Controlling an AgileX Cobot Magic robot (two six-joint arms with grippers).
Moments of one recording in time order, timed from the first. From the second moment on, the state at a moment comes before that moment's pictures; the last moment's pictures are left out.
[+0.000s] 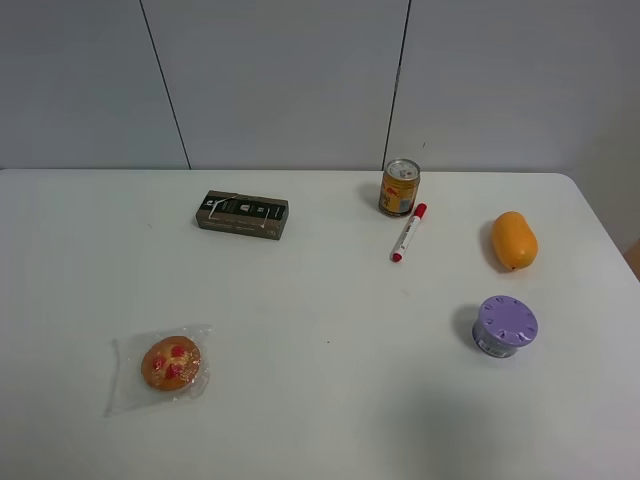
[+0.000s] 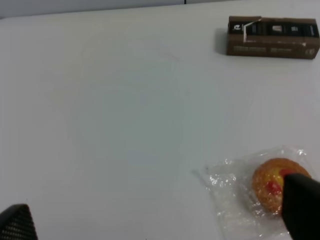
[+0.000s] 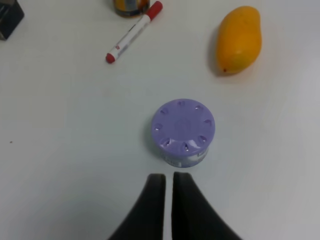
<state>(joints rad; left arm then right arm) 0.03 -0.01 -0.51 0.02 1.05 -0.01 -0.03 0.08 -0.50 0.16 1.07 -0.11</state>
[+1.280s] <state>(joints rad) 0.03 -0.01 -0.51 0.02 1.05 -0.01 -0.01 0.00 -0.50 0.11 1.06 -0.05</state>
